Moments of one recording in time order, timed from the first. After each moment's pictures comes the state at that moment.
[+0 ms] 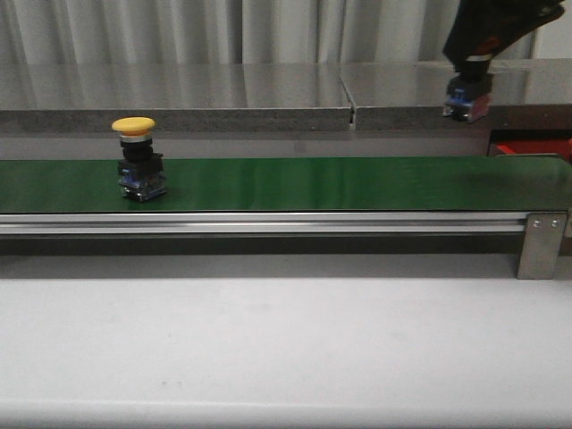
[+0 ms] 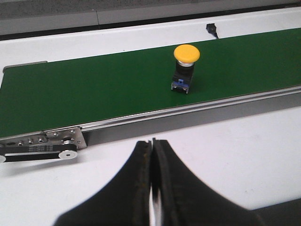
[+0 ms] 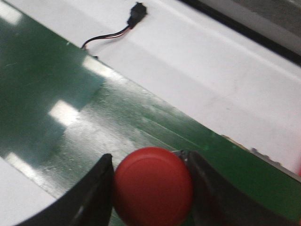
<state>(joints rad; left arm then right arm) -0.05 0.63 -0.71 -0.31 0.73 0.25 0.02 1.68 -1.48 0.43 0.78 -0.60</state>
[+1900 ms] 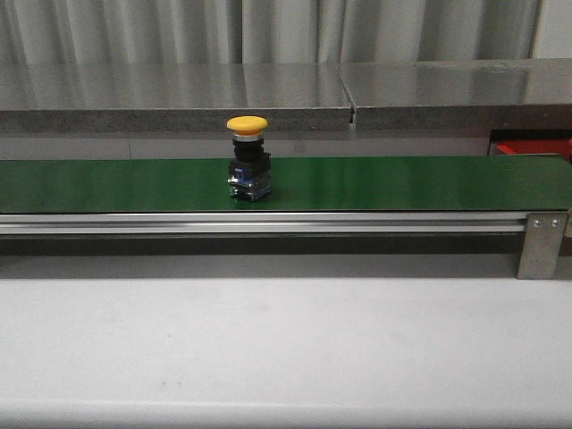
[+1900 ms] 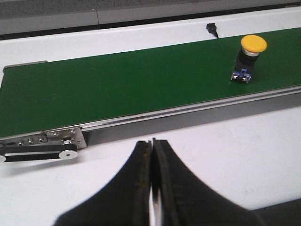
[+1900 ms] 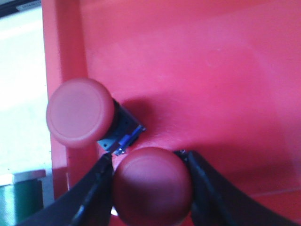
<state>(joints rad) -0.05 0.63 -0.71 -0.31 0.73 0.25 -0.38 2.03 -1.48 0.54 0.47 -0.40</state>
